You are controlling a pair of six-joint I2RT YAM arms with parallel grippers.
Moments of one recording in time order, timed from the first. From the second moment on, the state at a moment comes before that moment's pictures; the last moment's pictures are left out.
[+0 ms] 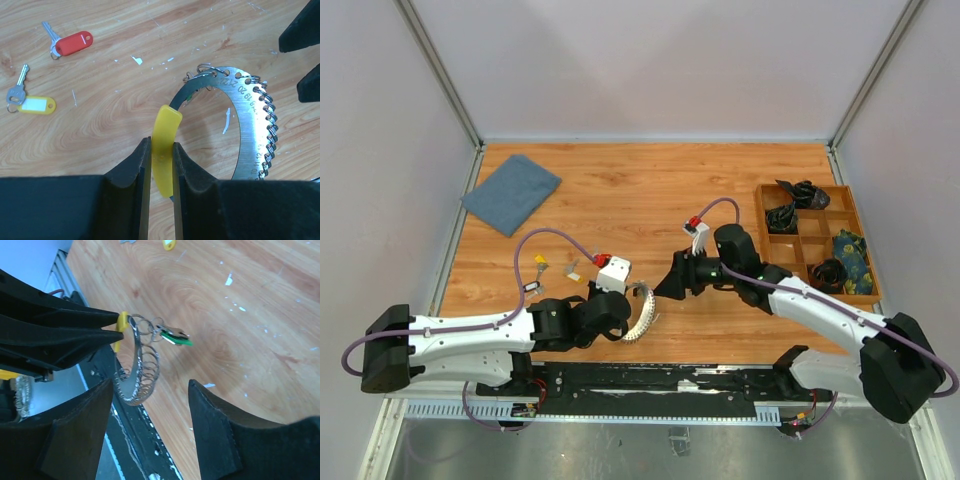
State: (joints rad) left arm -1.28 1.03 0.61 -0.37 -0.71 -0.62; right arm 0.66 1.16 0.61 0.01 -0.56 0.47
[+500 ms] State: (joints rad) left arm -1.28 1.04 0.63 -0.35 -0.71 -0.59; right arm 0.74 1.28 0.61 0.10 -0.61 0.55
